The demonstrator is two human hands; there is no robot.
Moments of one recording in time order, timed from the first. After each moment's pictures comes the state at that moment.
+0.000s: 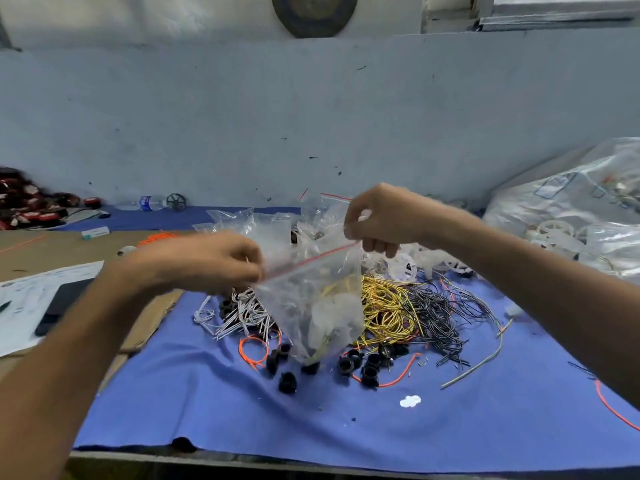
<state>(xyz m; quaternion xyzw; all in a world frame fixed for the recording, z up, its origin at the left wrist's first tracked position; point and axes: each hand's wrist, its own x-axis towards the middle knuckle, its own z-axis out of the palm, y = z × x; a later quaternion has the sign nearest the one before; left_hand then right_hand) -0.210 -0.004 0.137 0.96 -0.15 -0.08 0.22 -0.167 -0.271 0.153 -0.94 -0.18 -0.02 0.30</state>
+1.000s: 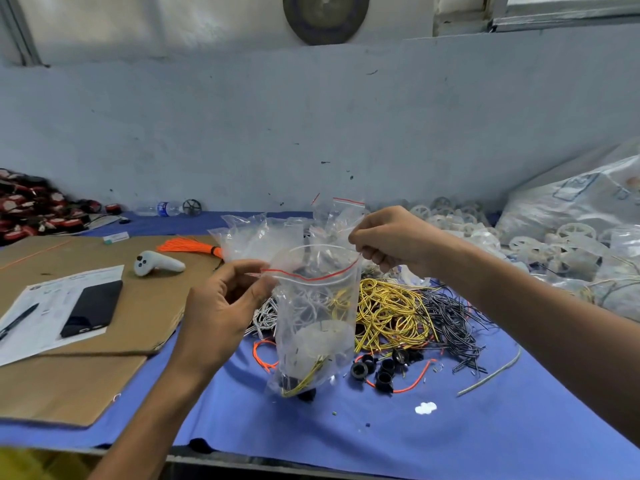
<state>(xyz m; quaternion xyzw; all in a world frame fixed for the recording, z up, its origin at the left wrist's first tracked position) -0.241 -0.010 0.045 0.75 -0.11 0.26 0.59 -0.156 -0.263 0.121 -0.85 -0.11 0.04 0.52</state>
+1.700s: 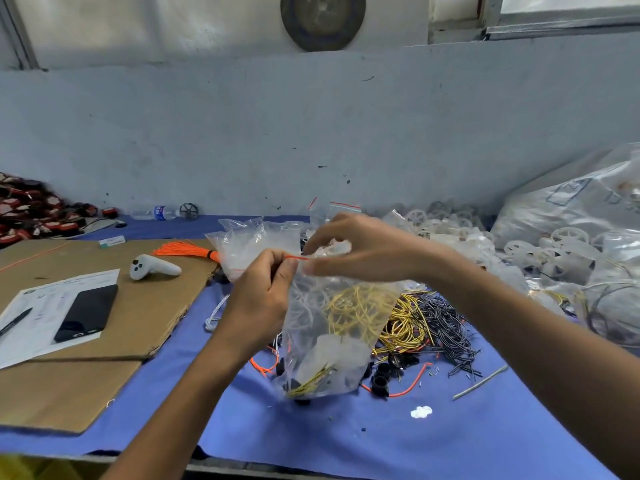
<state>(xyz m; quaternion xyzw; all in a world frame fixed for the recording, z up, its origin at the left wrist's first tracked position) -0.216 -0.049 0.056 0.82 -0.13 0.24 0.50 -0.192 -0.240 0.141 -0.90 -0.37 -0.08 0.21</state>
